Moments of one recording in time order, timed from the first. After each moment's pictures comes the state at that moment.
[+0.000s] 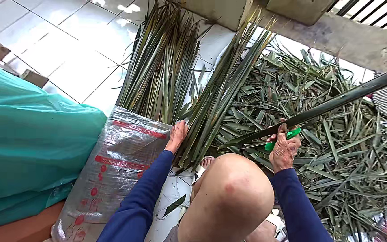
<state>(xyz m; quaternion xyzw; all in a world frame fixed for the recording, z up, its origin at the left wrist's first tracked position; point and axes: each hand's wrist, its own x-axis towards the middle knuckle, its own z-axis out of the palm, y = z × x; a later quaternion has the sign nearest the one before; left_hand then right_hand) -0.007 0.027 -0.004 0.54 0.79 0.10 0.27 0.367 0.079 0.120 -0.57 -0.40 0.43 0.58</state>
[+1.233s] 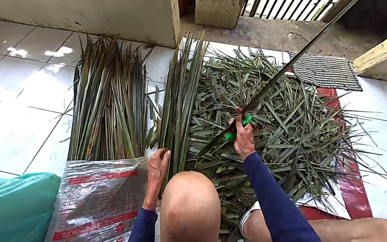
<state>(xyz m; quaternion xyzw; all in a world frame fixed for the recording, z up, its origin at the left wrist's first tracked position) 0.059 0.011 0.080 0.57 0.74 0.22 0.30 0.386 0.099 0.120 -0.51 -0.33 0.51 0.60</state>
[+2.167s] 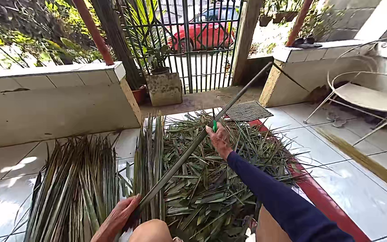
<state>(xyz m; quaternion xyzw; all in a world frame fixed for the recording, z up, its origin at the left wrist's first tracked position) 0.057 0.068 0.225 0.66 0.53 0.18 0.50 0.497 0.123 0.312 -0.69 -0.46 0.21 0.51</state>
